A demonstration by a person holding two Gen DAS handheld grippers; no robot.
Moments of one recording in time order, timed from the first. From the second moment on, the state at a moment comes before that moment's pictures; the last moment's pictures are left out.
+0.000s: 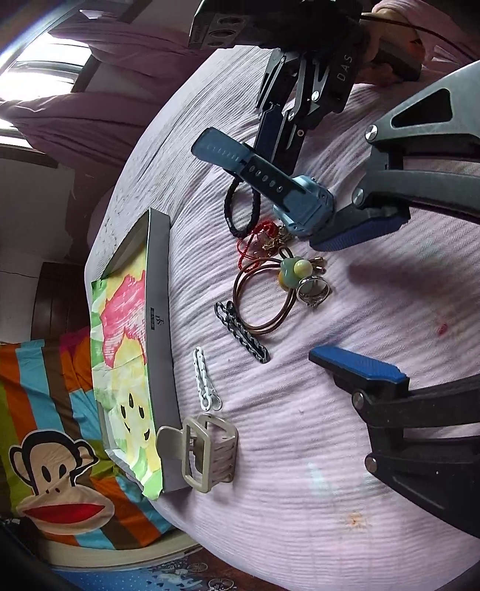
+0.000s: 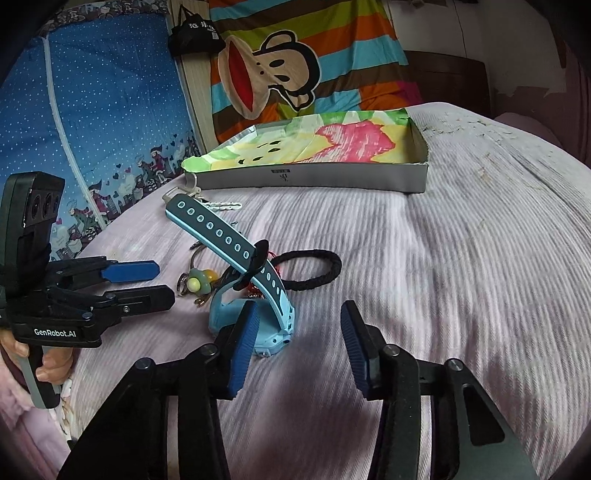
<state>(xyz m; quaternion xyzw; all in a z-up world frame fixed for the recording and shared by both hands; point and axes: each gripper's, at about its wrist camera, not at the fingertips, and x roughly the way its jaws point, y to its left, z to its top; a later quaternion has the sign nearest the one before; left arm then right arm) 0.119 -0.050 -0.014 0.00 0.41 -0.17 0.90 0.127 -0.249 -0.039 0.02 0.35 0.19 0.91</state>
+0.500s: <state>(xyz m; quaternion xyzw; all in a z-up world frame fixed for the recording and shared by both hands) 0.117 -0.044 -0.016 -0.02 0.41 -0.17 0.90 0.131 -0.242 -0.044 0.03 0.36 0.23 0.90</state>
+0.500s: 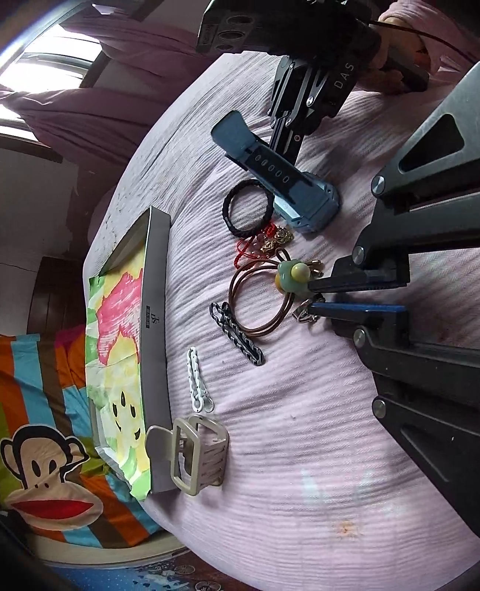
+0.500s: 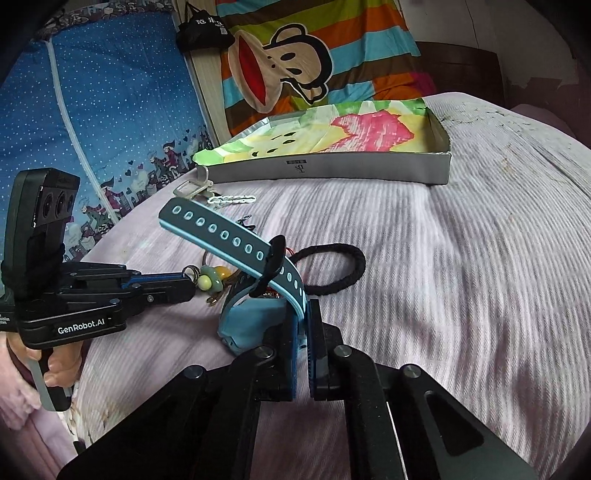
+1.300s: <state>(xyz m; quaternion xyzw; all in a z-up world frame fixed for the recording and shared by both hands) 0.278 -0.008 0.055 -0.03 0.37 -0.08 0.93 0.294 -0.190 0.038 0.07 0.30 0.16 0.94</state>
